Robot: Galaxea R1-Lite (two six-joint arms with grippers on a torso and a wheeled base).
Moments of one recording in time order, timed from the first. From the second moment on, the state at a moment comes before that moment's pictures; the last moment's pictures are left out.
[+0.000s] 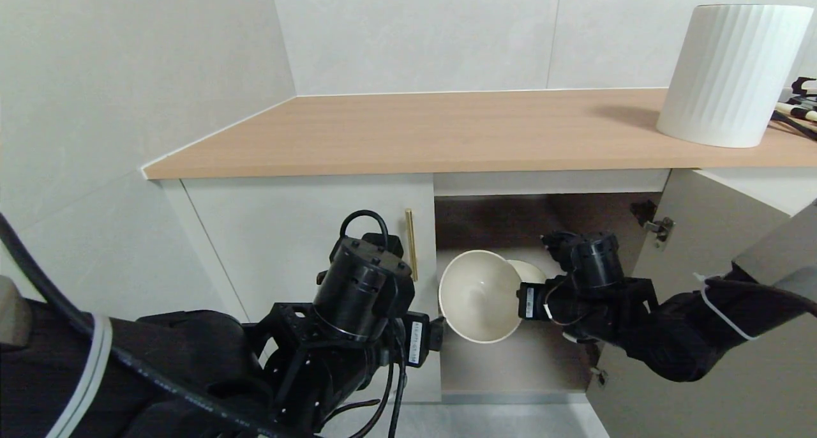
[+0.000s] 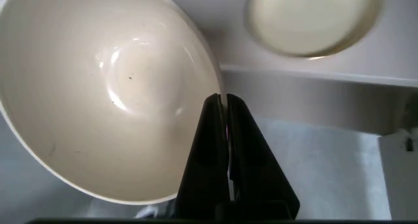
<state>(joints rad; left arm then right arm) -0.82 1.80 -0.86 -0.28 0.41 -0.40 0.52 2.06 -0.86 -0.68 -0.12 0.40</state>
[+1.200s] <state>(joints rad) -0.80 1.78 -0.87 -0.32 0.41 -0.42 0.27 2.38 -1.17 -0.69 -0.18 0.51</state>
